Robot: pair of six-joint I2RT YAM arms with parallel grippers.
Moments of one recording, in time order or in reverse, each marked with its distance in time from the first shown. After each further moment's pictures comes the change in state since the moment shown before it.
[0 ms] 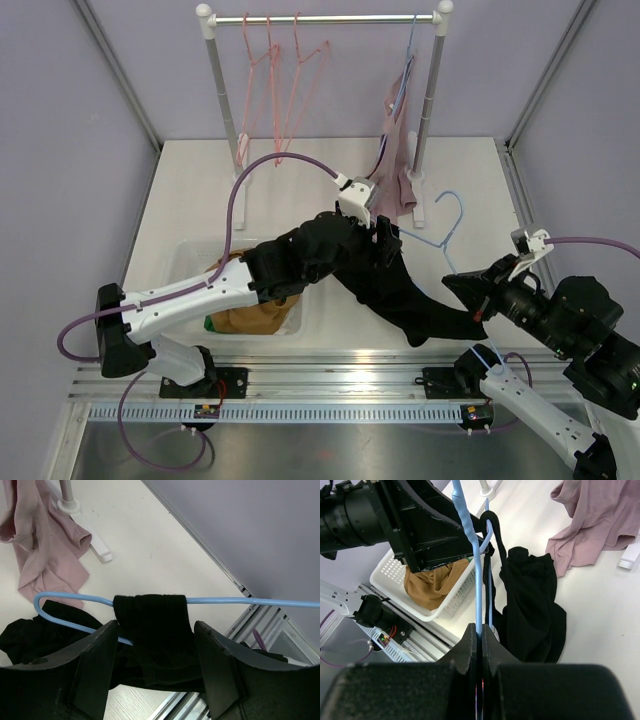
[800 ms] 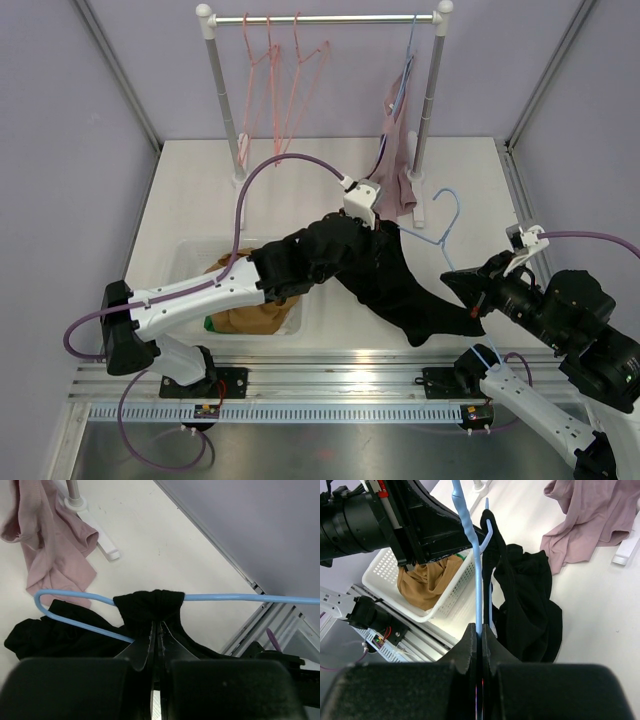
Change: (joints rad) left arm 0.001 0.032 0.004 0.002 -0.017 0.030; right arm 0.000 0.031 0.002 0.000 0.018 -0.001
